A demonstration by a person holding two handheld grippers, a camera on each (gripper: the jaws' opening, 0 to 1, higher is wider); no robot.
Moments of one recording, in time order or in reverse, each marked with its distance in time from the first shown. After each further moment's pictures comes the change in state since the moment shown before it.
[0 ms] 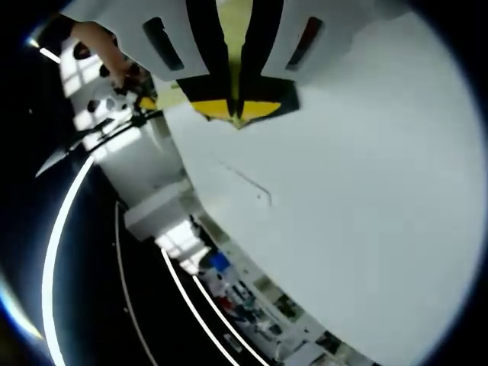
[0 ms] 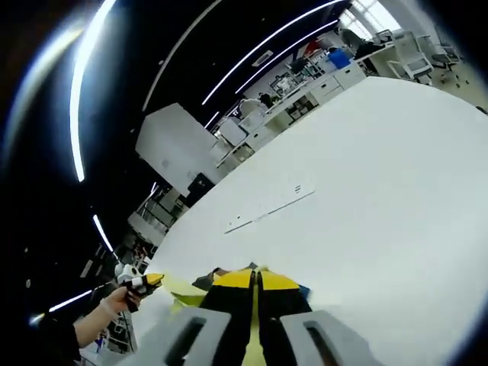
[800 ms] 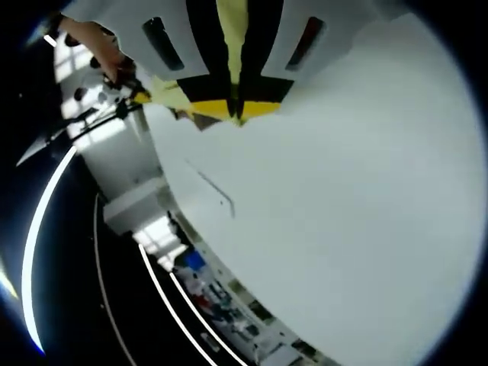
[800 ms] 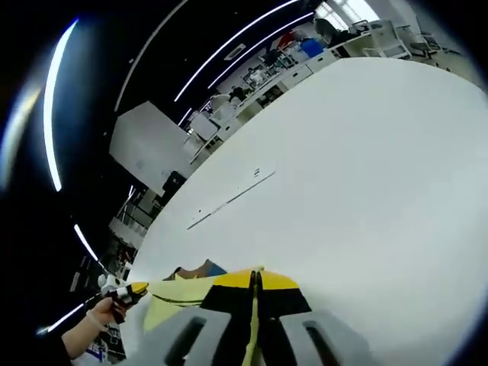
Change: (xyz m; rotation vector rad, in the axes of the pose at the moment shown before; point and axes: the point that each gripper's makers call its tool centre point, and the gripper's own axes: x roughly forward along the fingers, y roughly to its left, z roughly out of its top) left arm 0.012 0.043 -0.011 -0.065 -0.019 0.111; right arm 0.024 -0.044 -0.018 0.062 0.030 -0.116
